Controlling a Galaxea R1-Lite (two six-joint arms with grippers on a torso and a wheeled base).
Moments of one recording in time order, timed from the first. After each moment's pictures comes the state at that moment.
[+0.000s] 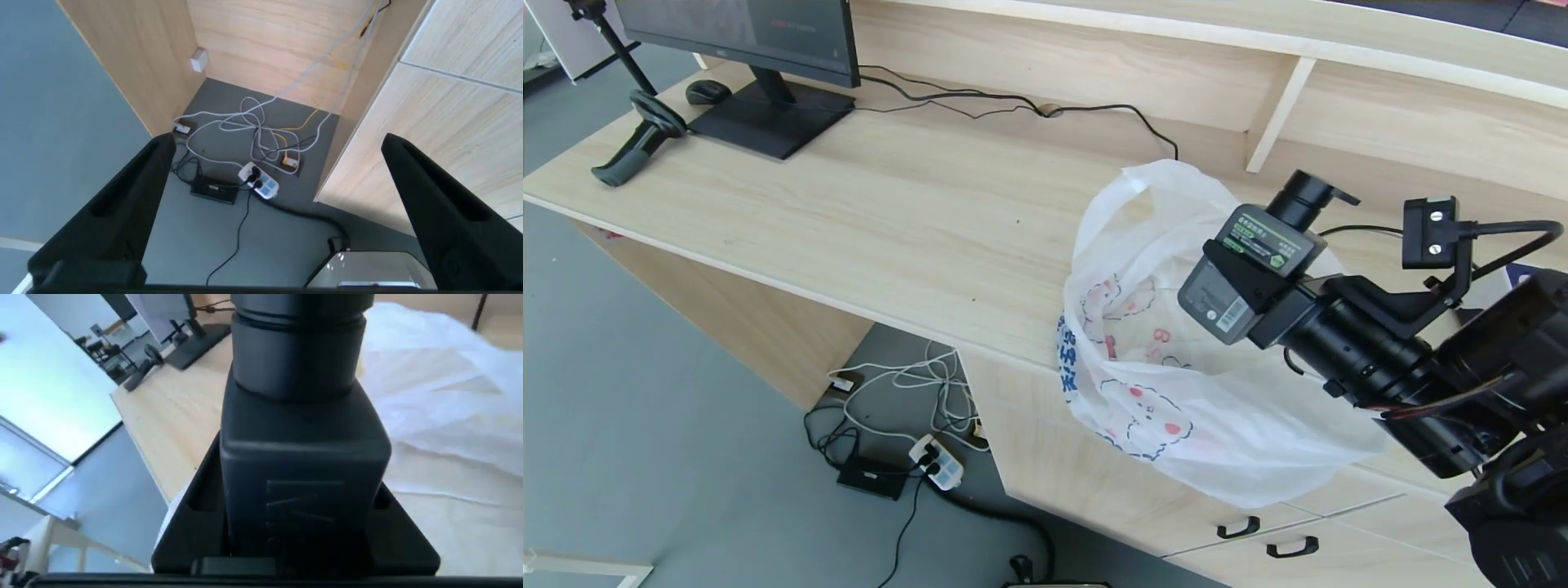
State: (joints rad) left arm 0.00 0.00 0.00 -0.02 0.00 0.08; right arm 0.50 1.73 -0.53 -1.56 0.10 0.27
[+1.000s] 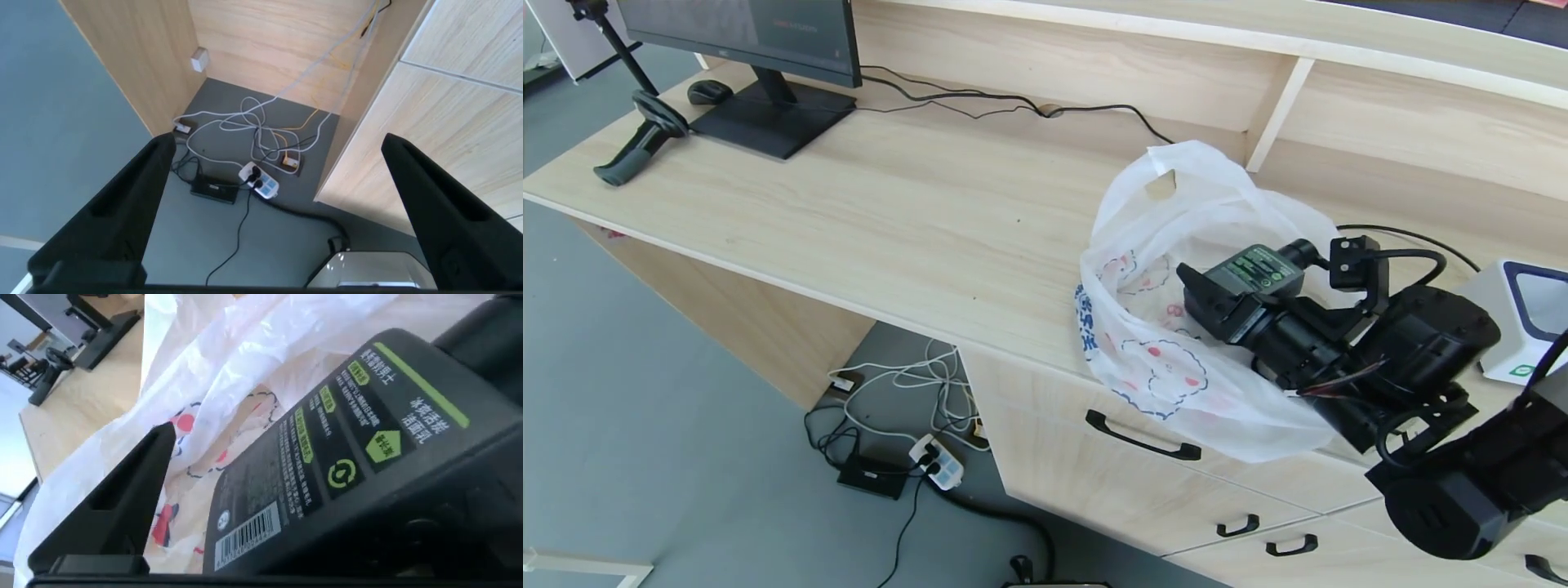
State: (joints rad) left arm 0.00 0.00 0.00 -0.02 0.00 0.08; right arm 0.40 1.94 -0.63 -1.55 0.01 0.37
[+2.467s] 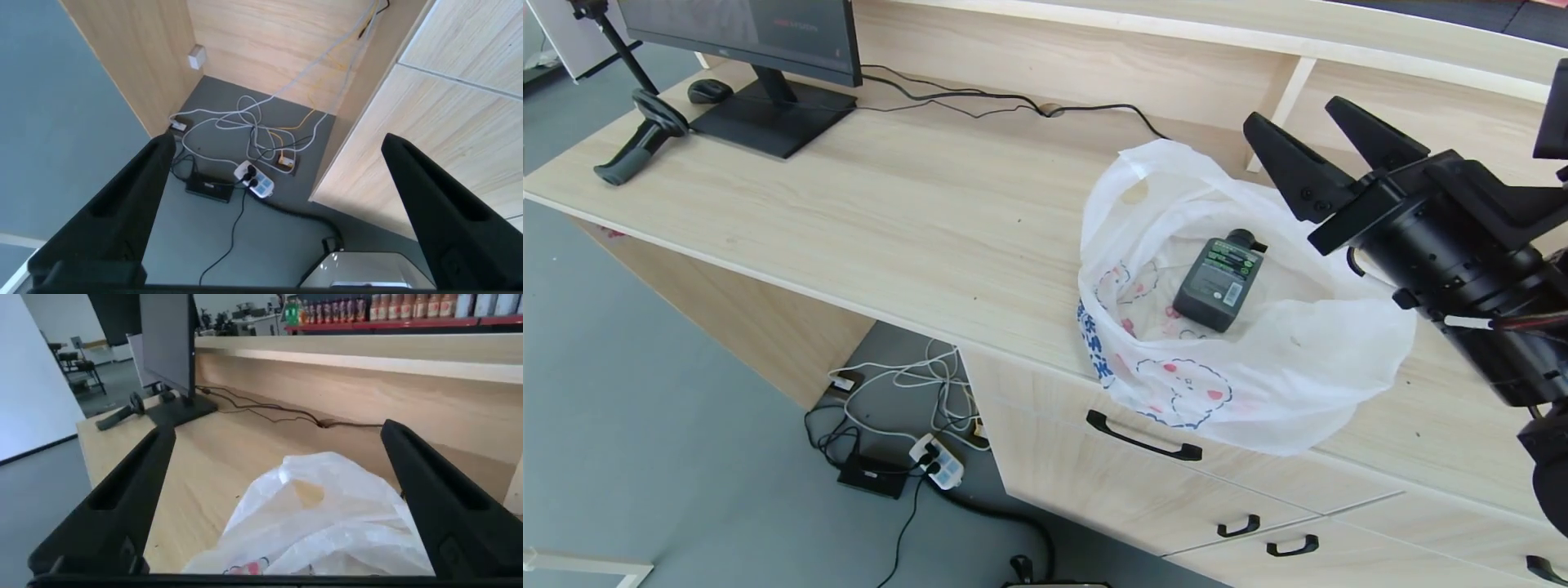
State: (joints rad) left arm 0.00 0.00 0.00 -0.02 0.00 0.05; right arm 0.47 1.60 -0.70 -1.49 0.13 0.00
